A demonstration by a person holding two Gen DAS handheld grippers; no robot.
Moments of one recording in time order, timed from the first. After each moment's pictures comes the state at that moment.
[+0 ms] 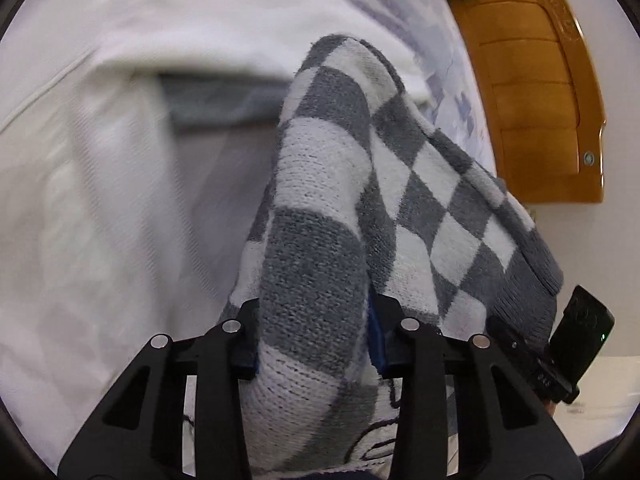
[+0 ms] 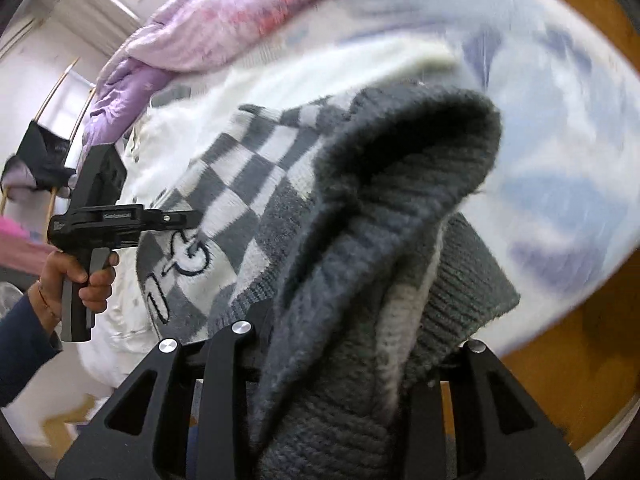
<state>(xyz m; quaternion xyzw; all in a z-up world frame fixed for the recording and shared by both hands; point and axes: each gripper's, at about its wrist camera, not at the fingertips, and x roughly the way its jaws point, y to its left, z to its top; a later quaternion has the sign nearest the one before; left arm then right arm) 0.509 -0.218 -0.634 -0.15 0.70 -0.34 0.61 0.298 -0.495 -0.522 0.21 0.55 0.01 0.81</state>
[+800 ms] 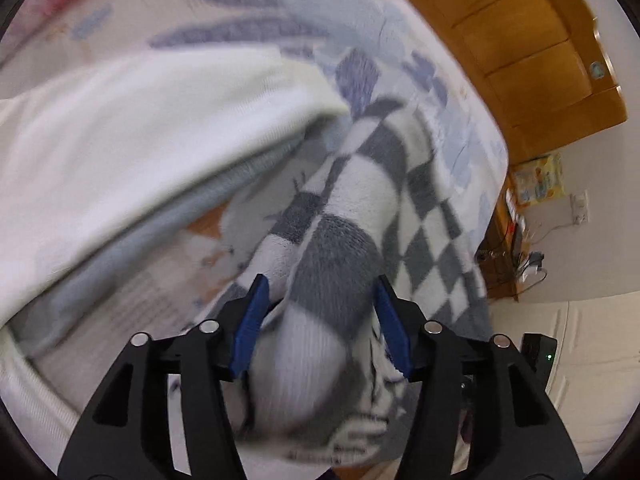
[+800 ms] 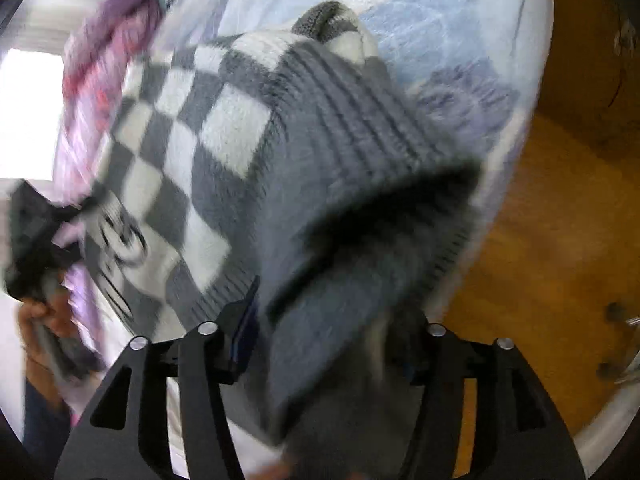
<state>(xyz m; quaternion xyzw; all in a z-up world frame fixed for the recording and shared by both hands) 0.527 -0.428 -0.601 0.01 0.64 -0.40 0.66 0.171 -0.627 -0.635 0.44 0.55 -0.17 0.69</state>
